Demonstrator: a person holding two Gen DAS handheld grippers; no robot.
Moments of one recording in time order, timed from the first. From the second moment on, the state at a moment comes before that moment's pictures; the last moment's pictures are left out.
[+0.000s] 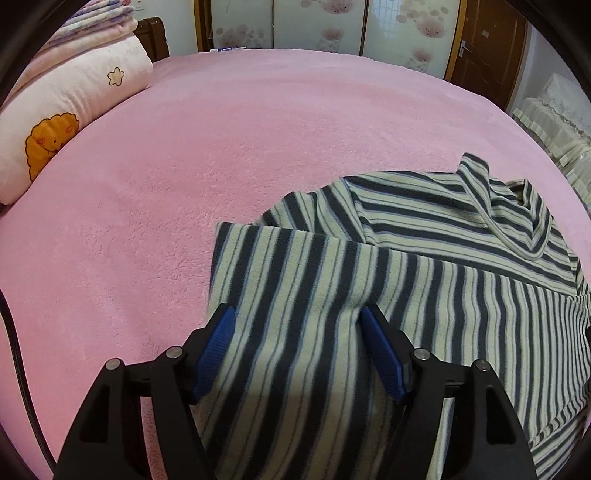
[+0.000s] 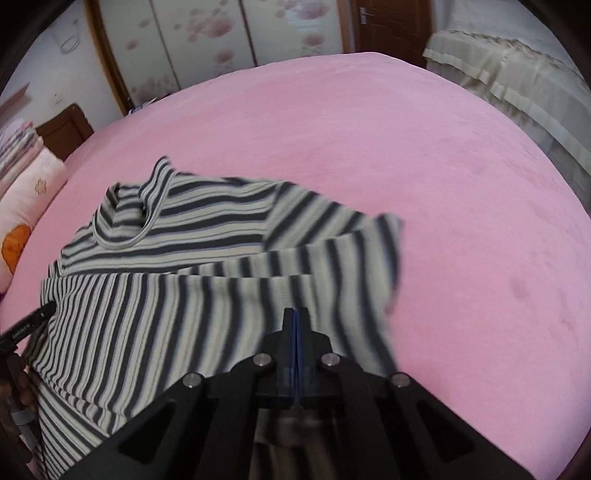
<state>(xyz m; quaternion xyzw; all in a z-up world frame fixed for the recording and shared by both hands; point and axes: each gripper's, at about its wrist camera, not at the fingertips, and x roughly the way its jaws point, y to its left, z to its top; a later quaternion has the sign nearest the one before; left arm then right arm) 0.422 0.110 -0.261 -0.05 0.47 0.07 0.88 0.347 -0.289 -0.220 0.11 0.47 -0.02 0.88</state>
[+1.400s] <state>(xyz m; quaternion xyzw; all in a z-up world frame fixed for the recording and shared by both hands) 0.050 0.037 0.018 -0.02 0.25 -0.05 0.97 0.028 -0.204 0.028 0.07 0.27 0.07 0.96</state>
